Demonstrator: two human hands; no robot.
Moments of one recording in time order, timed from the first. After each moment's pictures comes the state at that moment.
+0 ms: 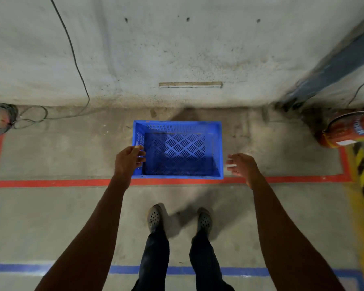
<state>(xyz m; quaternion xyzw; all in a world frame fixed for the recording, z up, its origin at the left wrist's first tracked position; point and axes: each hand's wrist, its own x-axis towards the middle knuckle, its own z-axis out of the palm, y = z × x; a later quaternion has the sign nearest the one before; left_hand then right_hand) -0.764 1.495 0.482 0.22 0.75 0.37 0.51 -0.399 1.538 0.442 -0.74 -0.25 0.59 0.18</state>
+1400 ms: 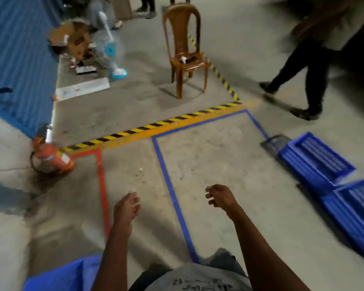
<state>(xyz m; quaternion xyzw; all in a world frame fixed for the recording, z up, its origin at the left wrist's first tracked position) -0.401 1.114 0.701 0.62 0.36 -0.16 0.67 -0.449 0.789 0.680 -0.72 0.32 0.17 0.59</state>
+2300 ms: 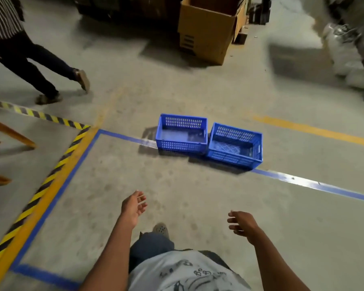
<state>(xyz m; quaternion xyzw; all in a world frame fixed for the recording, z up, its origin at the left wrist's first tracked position) -0.245 0.455 0.630 0.71 0.07 -0.53 0.45 -0.628 0.368 0.634 -0.32 0.74 -0.05 0.59</state>
